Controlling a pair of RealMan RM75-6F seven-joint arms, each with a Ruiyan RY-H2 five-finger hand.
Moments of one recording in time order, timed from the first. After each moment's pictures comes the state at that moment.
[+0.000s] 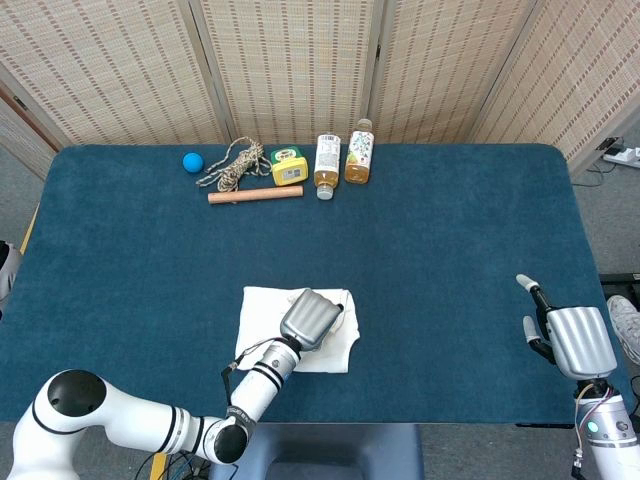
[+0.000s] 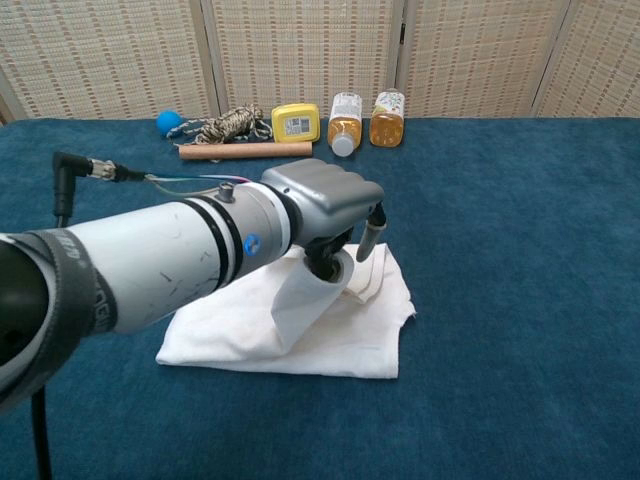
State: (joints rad) left arm -1.16 -1.81 -0.21 -1.64 0.59 1.12 1.06; right arm 0.15 -1.16 0.07 -1.59 -1.54 1.49 -0.13
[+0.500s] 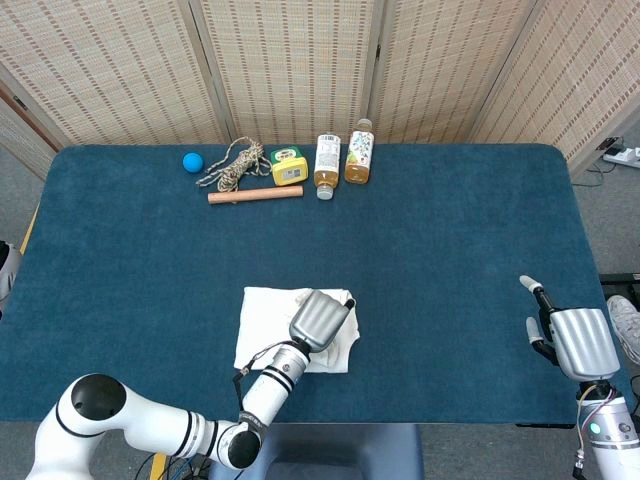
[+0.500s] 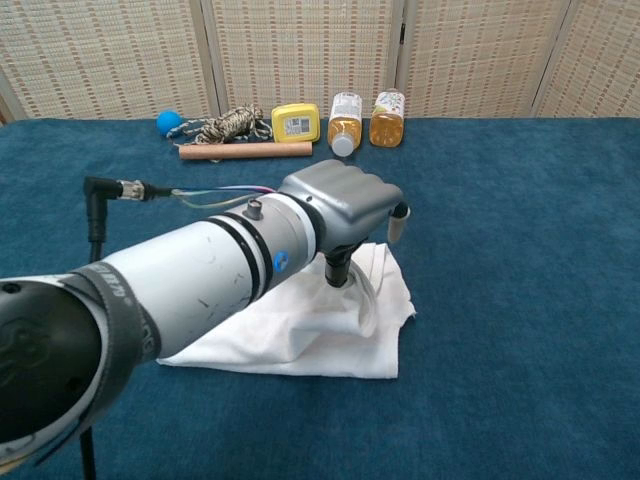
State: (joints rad) left arm -1.18 -1.90 -0.21 -1.56 0.63 1.18 1.07; right arm 0.14 -1.17 0.07 -1.58 -1.53 1.49 -0.12
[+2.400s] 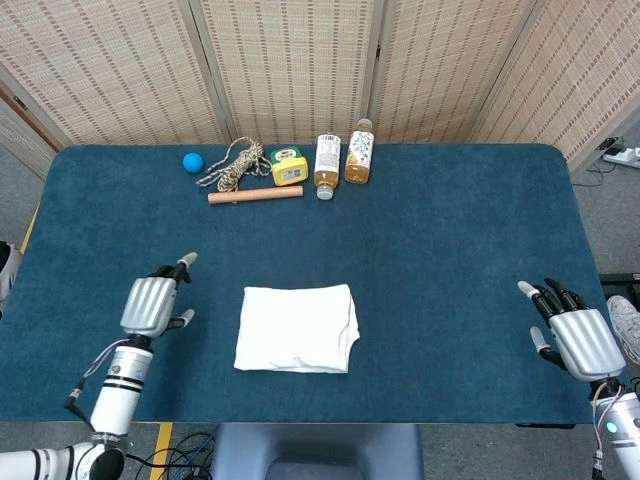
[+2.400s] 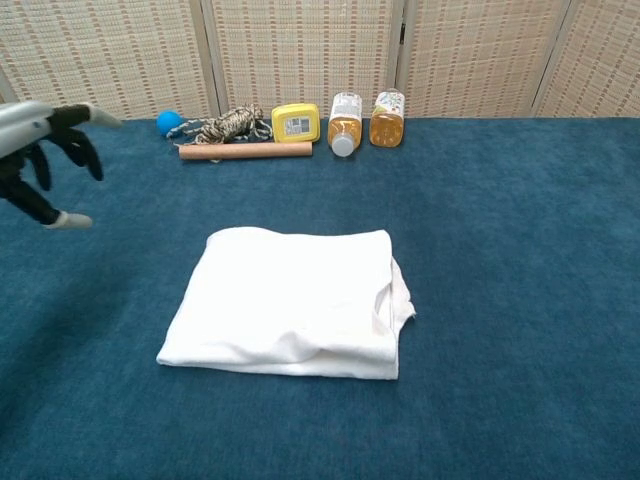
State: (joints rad) left arm -0.60 -1.41 -0.05 -1.71 1.04 1.40 0.38; right arm 0.17 -1.07 0.02 -1.52 -1.58 1.37 -0.01
